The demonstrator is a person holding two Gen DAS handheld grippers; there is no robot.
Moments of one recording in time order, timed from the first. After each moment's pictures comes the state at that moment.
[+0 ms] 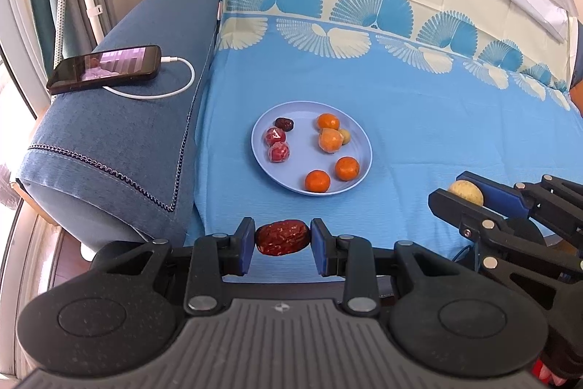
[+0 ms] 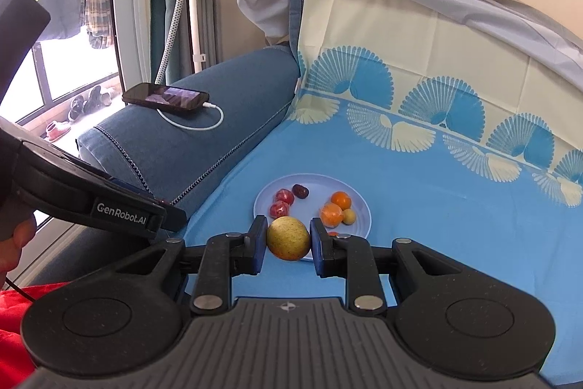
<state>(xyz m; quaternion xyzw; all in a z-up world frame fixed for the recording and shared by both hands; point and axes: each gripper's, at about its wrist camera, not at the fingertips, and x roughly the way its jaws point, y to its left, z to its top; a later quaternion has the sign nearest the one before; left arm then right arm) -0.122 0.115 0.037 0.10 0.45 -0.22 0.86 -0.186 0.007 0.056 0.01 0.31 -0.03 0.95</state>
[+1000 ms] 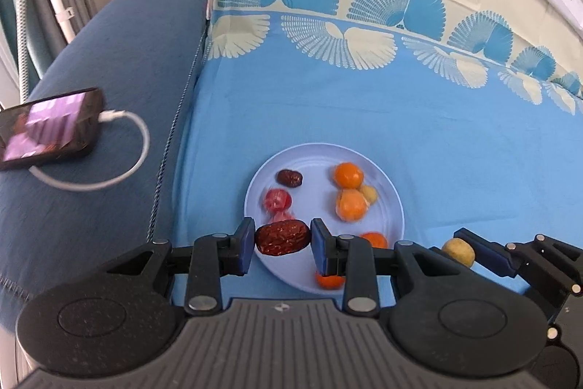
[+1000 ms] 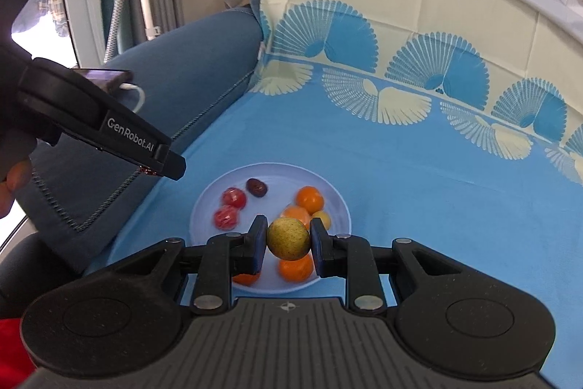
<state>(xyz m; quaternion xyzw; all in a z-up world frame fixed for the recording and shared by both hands) 0.025 0.032 -0.001 0.11 0.47 -0.20 0.85 -0.070 -0.058 -0.009 0.03 0.36 -0.06 0.93</state>
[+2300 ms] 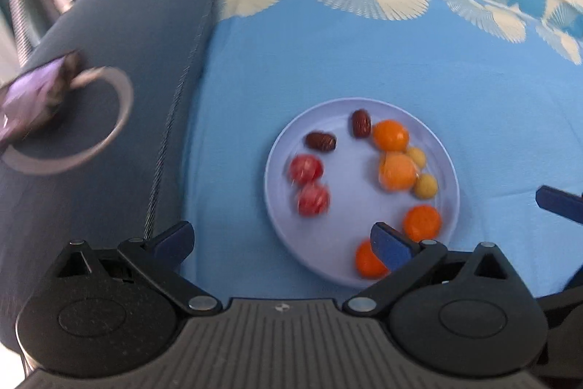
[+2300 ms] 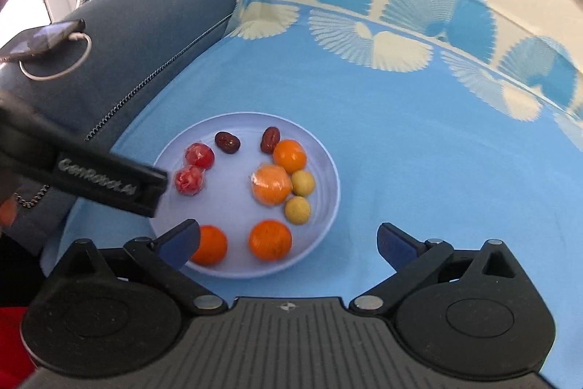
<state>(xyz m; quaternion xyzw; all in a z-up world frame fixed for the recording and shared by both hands) 0.027 0.026 -0.049 0.16 0.50 -0.15 0.84 -0.036 -0.080 -0.053 0.04 0.43 -0.08 0.90</state>
